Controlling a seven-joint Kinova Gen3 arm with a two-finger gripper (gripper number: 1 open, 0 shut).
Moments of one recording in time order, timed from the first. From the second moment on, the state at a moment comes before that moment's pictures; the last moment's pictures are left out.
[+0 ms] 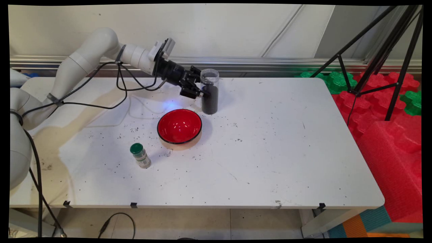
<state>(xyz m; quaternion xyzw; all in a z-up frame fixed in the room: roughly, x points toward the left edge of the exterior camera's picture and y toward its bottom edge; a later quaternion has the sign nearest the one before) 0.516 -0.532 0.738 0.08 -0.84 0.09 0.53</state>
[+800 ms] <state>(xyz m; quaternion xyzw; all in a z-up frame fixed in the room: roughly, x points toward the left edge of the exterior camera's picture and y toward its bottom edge) 0.527 -0.525 0.762 0.09 -0.83 0.11 0.53</state>
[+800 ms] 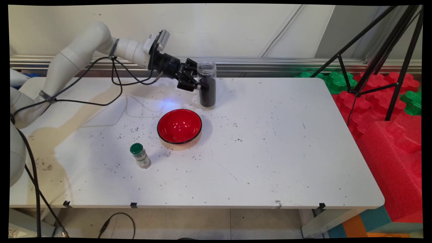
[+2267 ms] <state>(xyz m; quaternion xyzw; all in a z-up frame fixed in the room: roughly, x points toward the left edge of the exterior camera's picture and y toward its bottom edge) 0.562 -0.468 0.800 0.05 -0.85 0.24 0.46</state>
